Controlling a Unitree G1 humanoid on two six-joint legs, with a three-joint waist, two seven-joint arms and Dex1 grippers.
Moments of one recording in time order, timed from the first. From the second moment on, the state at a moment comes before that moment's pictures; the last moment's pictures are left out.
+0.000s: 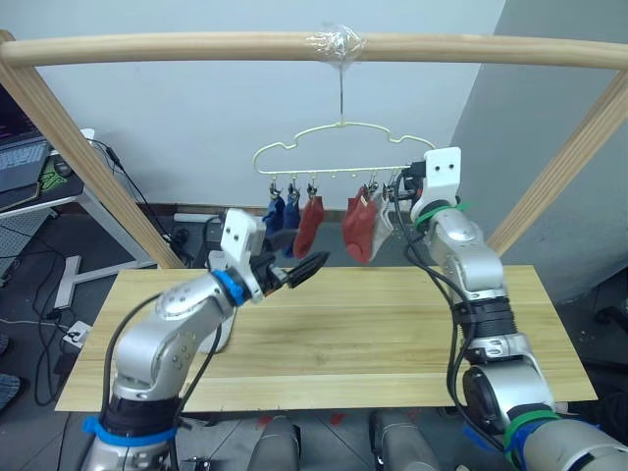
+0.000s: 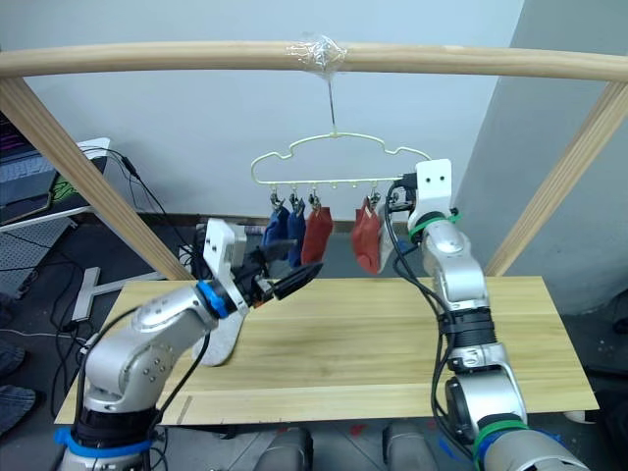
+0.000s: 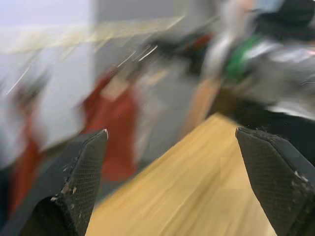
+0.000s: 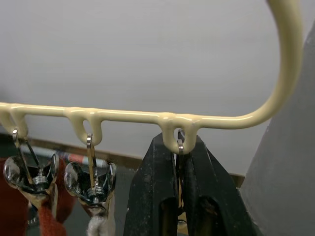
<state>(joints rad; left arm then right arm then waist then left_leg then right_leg) -0.20 0.43 0.05 -0.33 -0.56 0.61 -0.51 -0.77 -0.18 -0.06 0.23 0.08 0.45 0.10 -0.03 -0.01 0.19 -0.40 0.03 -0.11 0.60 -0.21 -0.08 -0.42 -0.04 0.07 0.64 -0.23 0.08</state>
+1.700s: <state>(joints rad) -0.20 0.28 -0.05 0.36 -0.09 0.25 -0.44 -0.81 -0.28 -0.19 0.00 0.27 0.98 0.20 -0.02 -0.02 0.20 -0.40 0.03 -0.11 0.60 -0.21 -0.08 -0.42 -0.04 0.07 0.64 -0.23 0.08</state>
